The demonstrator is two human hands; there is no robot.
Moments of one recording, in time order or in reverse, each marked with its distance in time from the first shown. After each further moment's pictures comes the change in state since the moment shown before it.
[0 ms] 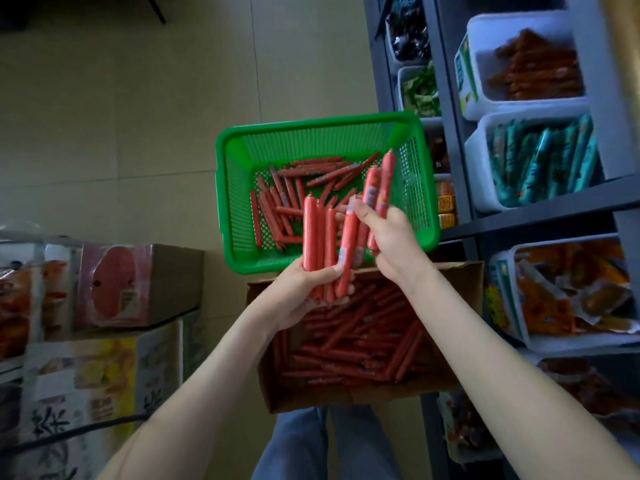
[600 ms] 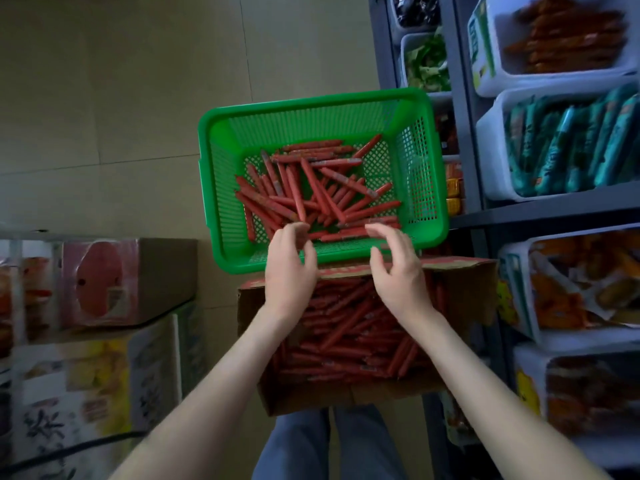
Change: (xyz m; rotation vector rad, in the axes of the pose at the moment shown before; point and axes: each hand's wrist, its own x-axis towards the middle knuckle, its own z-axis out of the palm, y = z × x) left_hand 0.052 -0.017 -0.021 0.984 0.706 0.565; right_hand -0.014 0.053 -0.046 -1.046 0.111 -0.588
